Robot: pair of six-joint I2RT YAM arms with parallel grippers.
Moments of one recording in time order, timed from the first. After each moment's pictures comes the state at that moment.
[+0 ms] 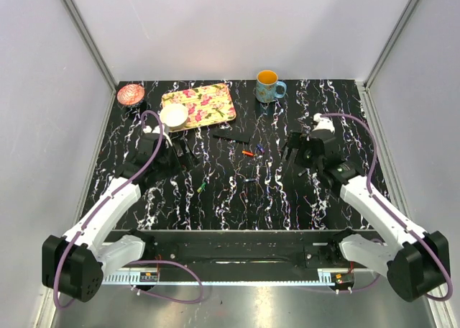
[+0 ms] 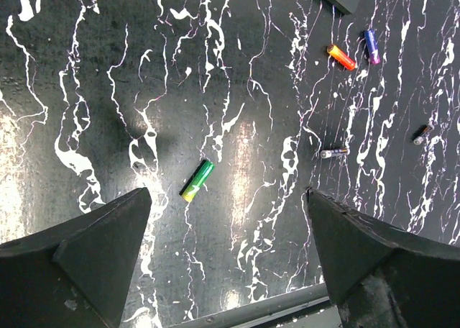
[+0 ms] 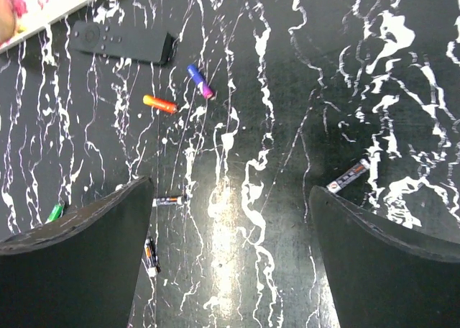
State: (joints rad) left arm -0.33 1.04 0.75 -0.47 0.09 -0.63; right arm 0.42 1.04 0.77 -0.30 0.14 0.52
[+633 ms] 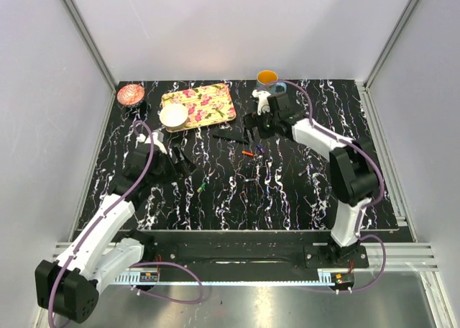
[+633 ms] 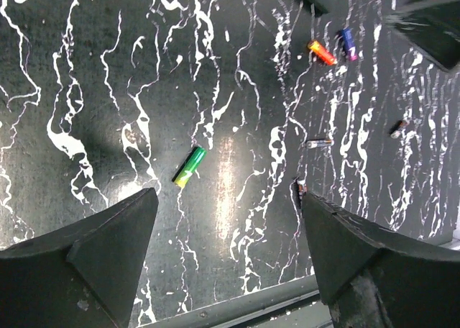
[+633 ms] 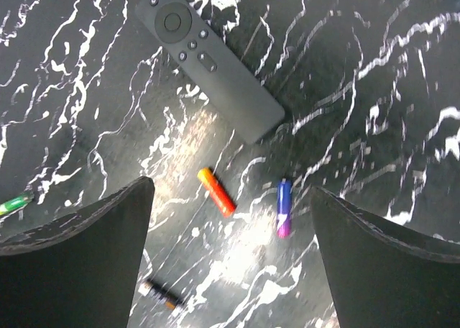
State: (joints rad) left arm -0.33 0.88 0.65 -0.46 0.11 -0.68; right arm 0.44 1.84 1.33 -0.22 -0.26 0.10
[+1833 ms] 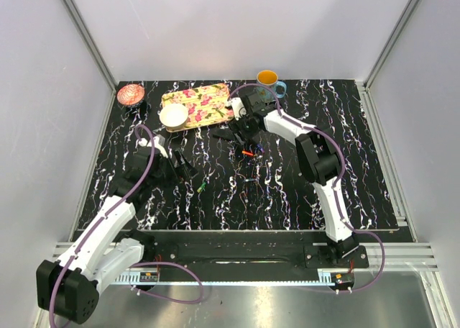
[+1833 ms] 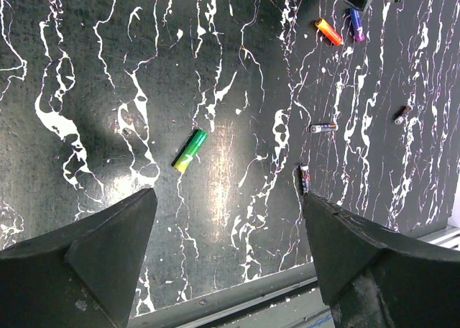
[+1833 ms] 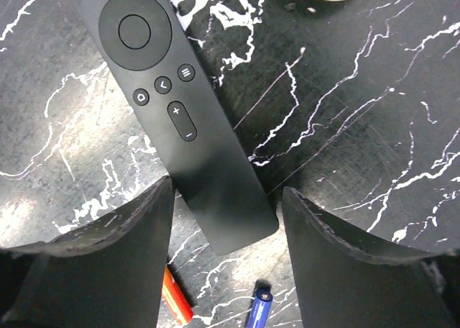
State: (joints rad) left arm -0.32 0.85 0.61 -0.46 0.15 -0.69; right arm 0.53 2.31 1.83 -0.48 -0.20 -0.21
